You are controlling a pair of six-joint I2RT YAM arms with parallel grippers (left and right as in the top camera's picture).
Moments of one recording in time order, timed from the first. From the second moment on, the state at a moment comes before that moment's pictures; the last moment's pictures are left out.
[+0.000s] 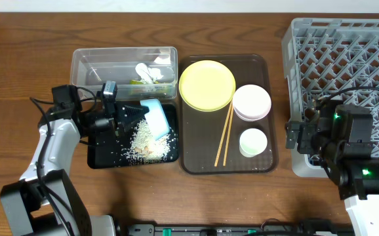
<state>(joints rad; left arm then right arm) 0.28 1.56 0.89 -0.65 1.43 -0.37 0.01 0.93 0.85 -0.80 -0.07 0.09</state>
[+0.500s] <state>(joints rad) -0.17 1.41 0.97 -0.61 0.85 -0.36 0.01 0.93 0.85 -0.80 -0.07 0.09</state>
